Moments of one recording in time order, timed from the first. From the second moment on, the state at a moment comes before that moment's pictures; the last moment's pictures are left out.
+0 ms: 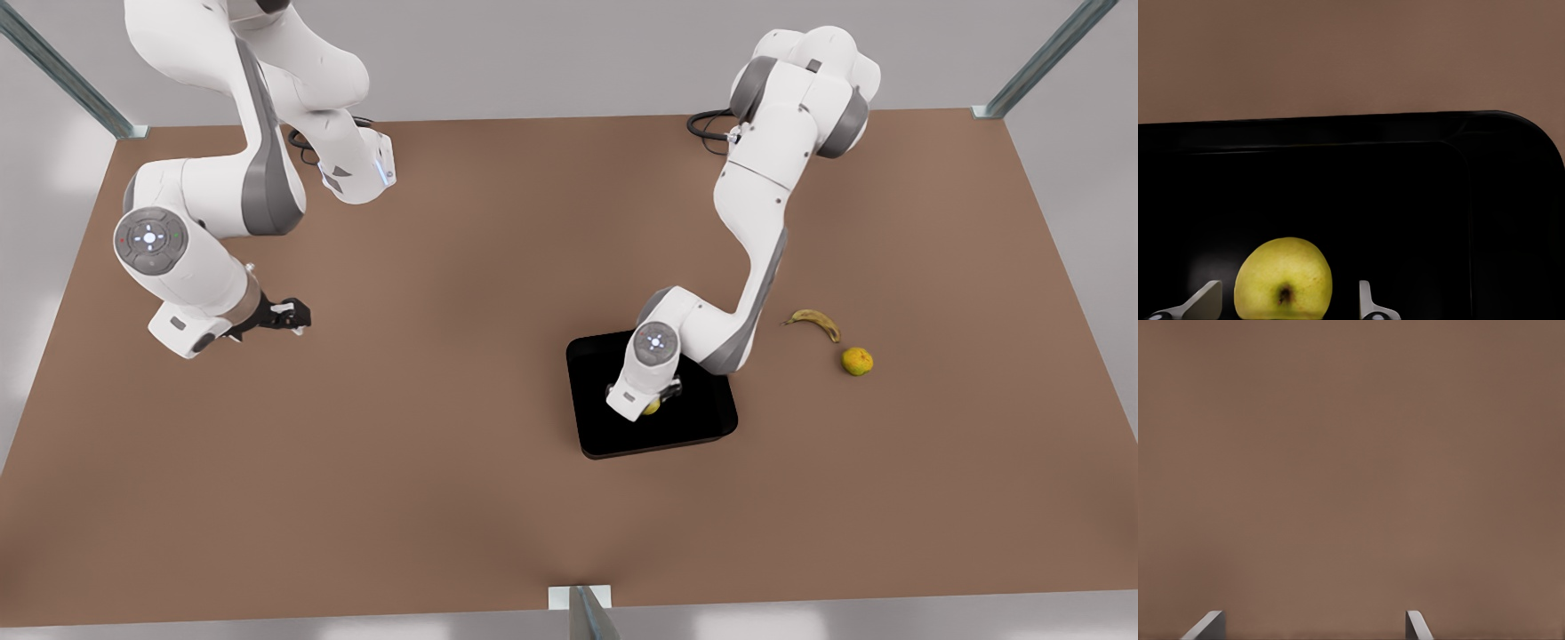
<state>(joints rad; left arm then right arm) -0.51 0.80 -0.07 -1.44 0.13 2.21 -0.73 0.06 0.11 0.09 -1.66 -0.12 1.67 0.03</state>
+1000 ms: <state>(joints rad) -0.18 0.63 -0.07 -1.40 0.19 2.02 -0.73 0.09 0.12 0.09 -1.64 -0.12 1.67 0.05</state>
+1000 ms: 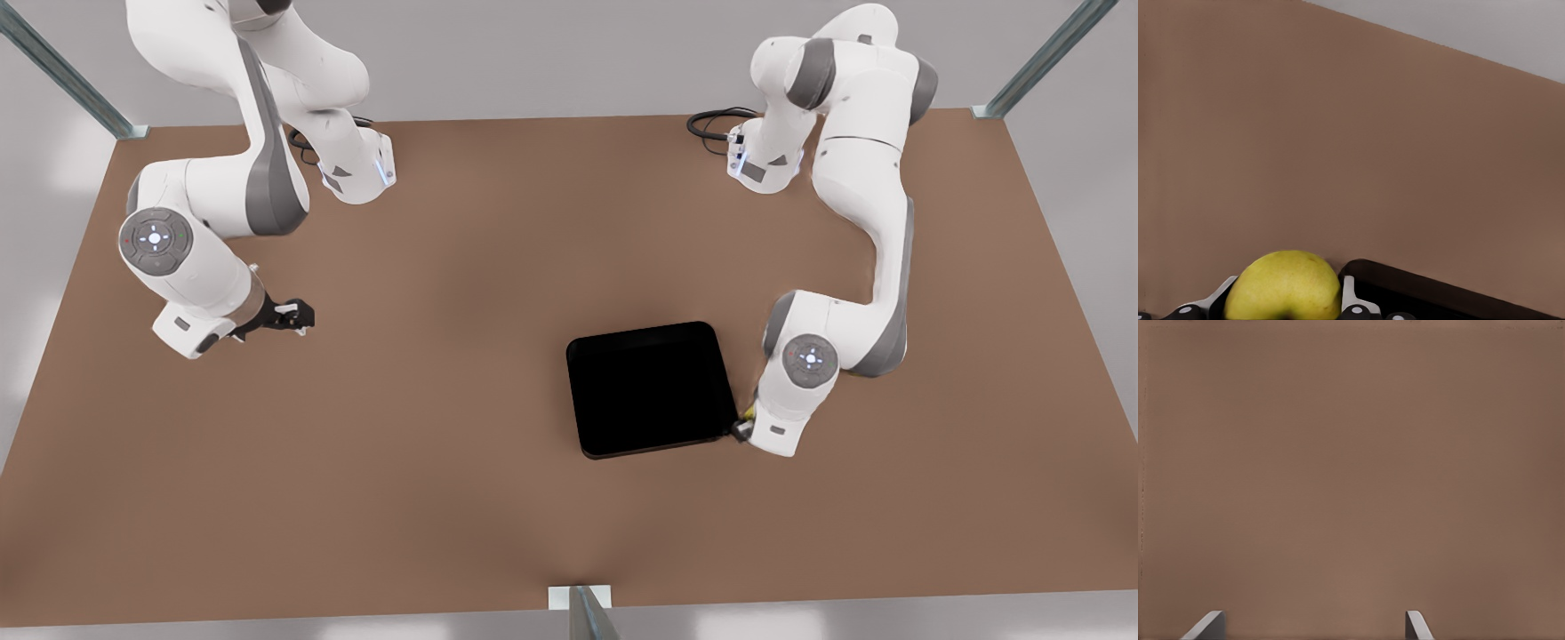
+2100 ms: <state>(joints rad) 0.11 0.29 -0.09 -1.39 0.00 1.70 -0.07 0.63 0.85 0.08 -1.13 0.01 2.20 0.79</state>
